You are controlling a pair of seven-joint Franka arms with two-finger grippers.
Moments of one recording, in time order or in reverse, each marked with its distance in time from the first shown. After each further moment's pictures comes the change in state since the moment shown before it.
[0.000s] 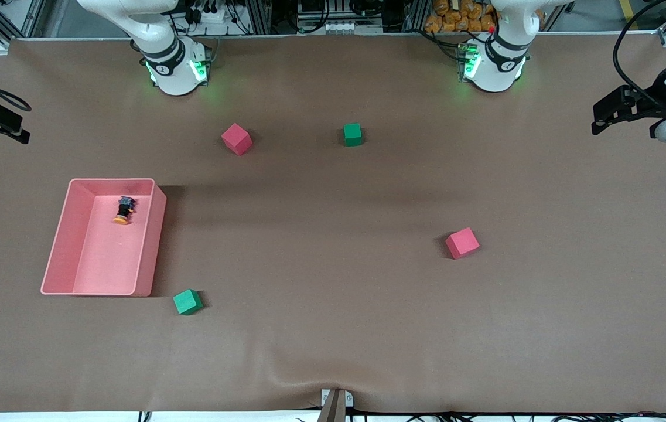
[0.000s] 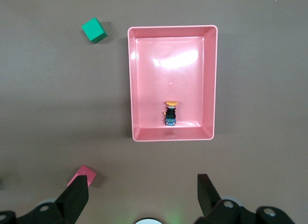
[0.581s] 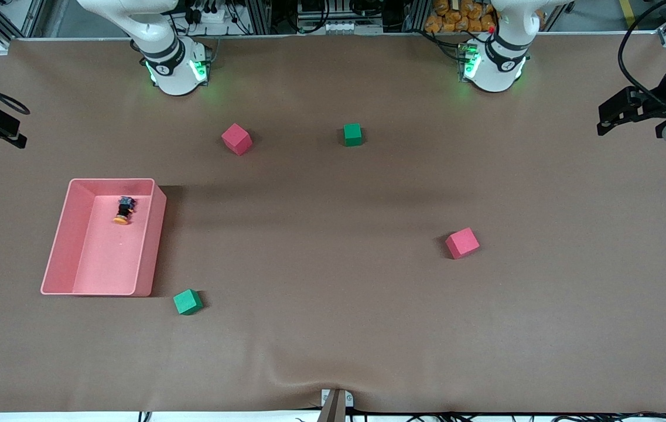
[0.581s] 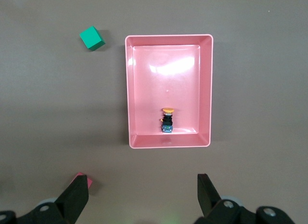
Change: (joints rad) left arm 0.008 0.000 0.007 0.000 0.011 0.000 0.000; right arm 0.000 0.000 0.004 -0.006 -0.015 0.035 -0.001
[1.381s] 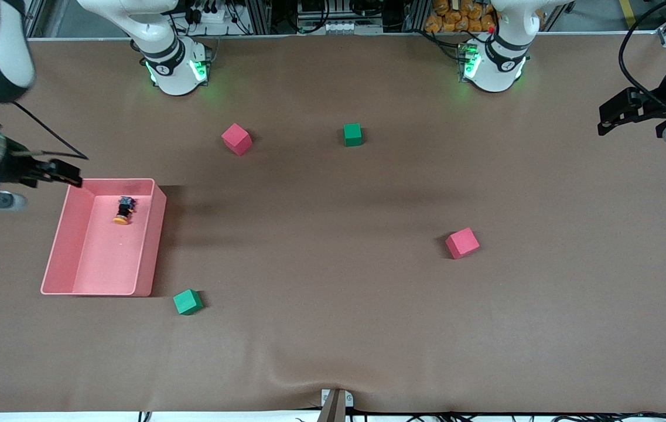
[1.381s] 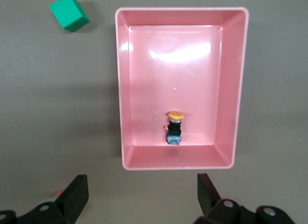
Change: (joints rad) left arm 0.000 0.000 0.001 -0.006 0.000 -0.004 0.000; right arm 0.000 0.045 0.004 -0.383 0.000 0.359 0.000
